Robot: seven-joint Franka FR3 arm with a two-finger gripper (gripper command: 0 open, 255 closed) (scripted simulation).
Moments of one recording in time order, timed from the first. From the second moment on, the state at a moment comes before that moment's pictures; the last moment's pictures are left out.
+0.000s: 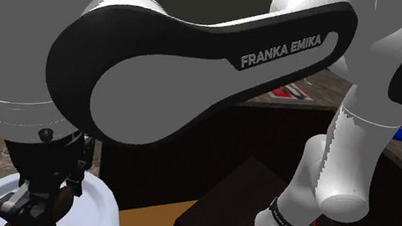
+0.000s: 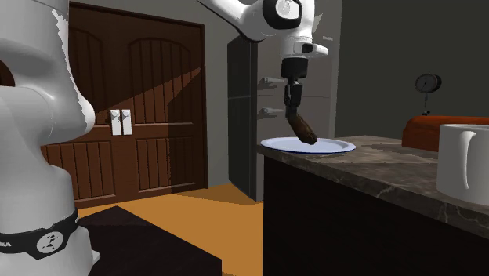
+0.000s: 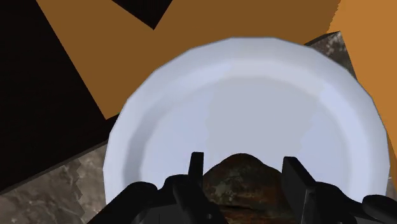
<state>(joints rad) 0.50 0.17 0.57 -1.74 -0.03 1.88 0.51</state>
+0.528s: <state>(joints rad) 0.51 0.19 0.58 -1.80 -0.04 1.97 0.53</state>
